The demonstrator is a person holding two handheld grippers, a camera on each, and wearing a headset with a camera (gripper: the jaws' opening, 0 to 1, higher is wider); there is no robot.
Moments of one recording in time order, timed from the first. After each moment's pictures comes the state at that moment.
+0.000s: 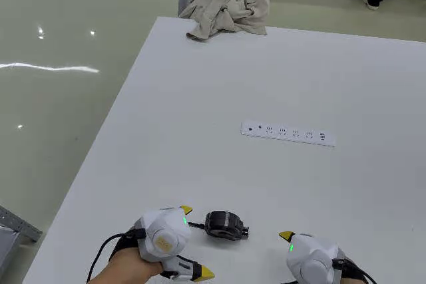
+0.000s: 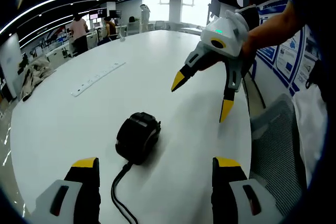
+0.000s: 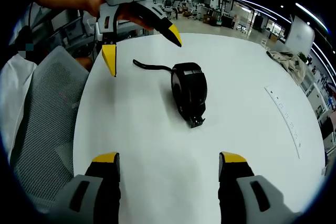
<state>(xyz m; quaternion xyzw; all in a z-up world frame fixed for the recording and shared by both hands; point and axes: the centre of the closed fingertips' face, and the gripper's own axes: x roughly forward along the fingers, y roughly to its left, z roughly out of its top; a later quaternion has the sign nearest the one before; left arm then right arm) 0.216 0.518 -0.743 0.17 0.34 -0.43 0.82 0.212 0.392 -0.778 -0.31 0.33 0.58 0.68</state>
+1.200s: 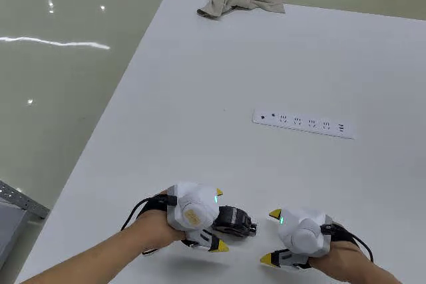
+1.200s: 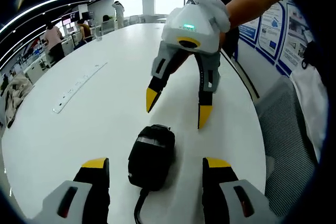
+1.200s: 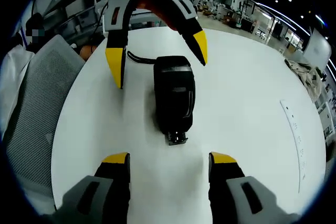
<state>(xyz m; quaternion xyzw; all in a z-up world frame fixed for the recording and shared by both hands) 0.262 0.494 -0.771 0.23 0.34 -0.50 0.76 0.260 0.426 -0.812 -0.34 0.32 0.63 0.62</state>
